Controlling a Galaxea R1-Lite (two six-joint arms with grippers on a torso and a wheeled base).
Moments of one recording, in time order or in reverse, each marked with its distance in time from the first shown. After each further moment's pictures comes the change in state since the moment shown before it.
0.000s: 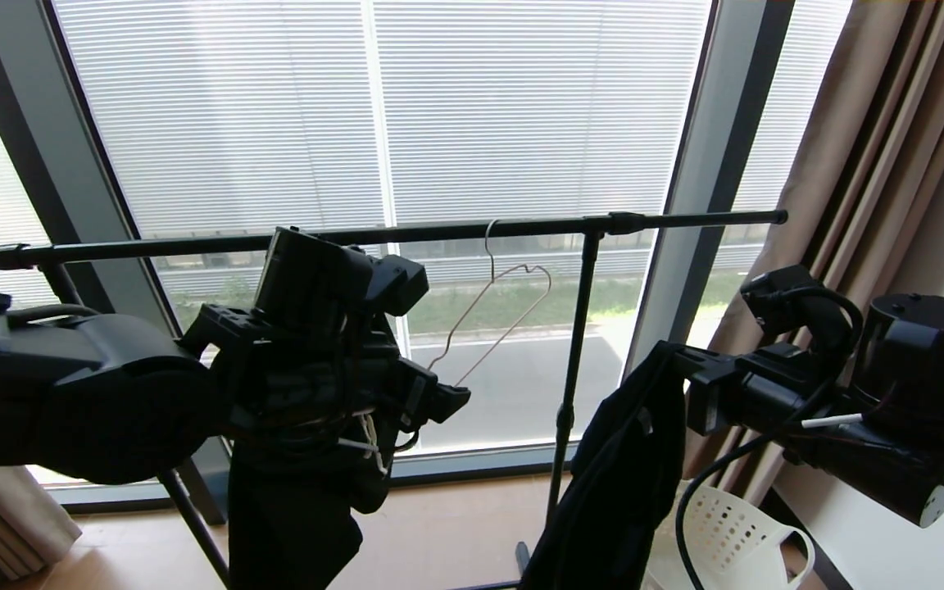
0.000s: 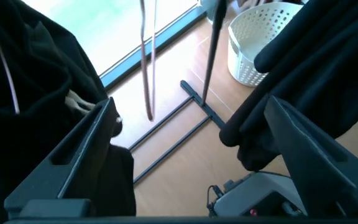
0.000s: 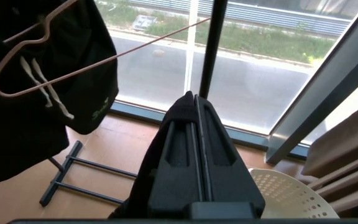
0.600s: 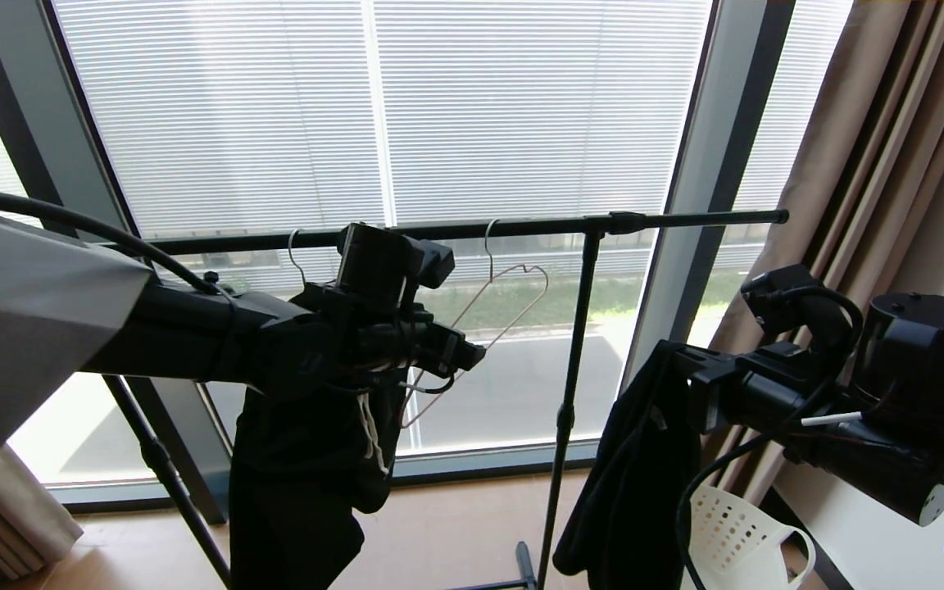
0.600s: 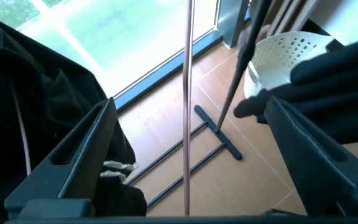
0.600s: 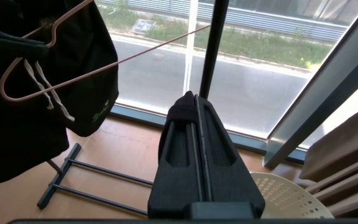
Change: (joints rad) left arm 0.066 0.288 -0.280 -0.060 0.000 0.016; right arm -0.001 0.001 -0.001 -0.001 0.000 -0.004
